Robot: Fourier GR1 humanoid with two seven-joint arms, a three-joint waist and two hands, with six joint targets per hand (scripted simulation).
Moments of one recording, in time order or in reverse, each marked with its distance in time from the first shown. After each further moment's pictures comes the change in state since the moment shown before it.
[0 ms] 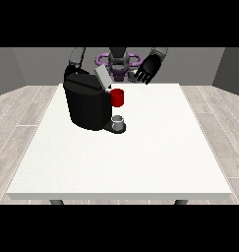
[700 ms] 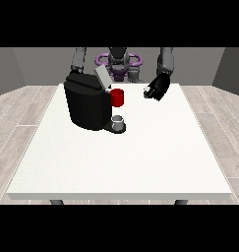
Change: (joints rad) left arm 0.152 0.040 -0.032 0.068 -0.016 0.176 -0.111; right arm 0.006 0.009 0.027 0.000 0.037 -0.039 0.019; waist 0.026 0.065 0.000
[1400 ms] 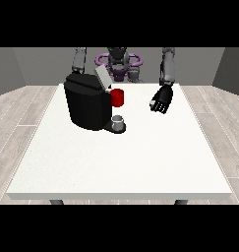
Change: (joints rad) left arm 0.120 0.062 -0.066 0.008 -0.068 0.164 0.033; right arm -0.004 0.020 0.034 -0.107 -0.019 0.005 0.022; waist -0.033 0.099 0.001
